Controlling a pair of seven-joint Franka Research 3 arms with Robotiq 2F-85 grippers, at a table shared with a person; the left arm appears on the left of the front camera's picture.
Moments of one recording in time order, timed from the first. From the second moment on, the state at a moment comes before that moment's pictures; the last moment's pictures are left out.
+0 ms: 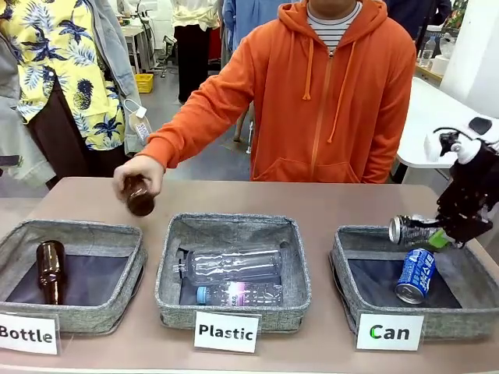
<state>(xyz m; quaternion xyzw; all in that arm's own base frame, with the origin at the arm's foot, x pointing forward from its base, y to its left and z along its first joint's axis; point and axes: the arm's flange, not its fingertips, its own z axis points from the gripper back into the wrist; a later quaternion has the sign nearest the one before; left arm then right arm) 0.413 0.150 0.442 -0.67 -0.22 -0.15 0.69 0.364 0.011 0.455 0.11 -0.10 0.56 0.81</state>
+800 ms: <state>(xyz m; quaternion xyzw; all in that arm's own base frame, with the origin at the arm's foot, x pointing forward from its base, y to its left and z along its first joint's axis) 0.369 0.284 0.474 -0.67 -0.33 -0.05 0.66 0.379 0.000 0.459 0.10 -0.09 0.60 0.79</state>
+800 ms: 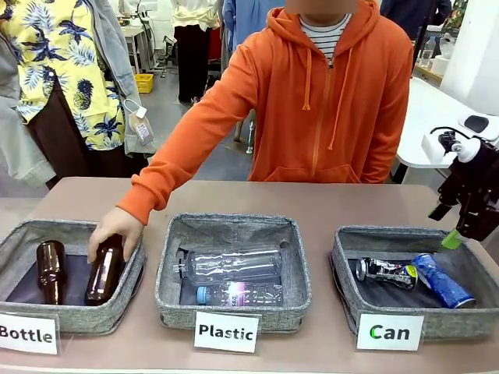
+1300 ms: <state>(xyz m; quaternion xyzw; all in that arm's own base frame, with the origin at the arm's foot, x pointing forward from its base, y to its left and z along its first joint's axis) 0.395 0.250 0.470 -0.68 -0.30 -0.07 0.66 0.378 -0.013 0.460 0.13 -0.11 0.57 0.81</state>
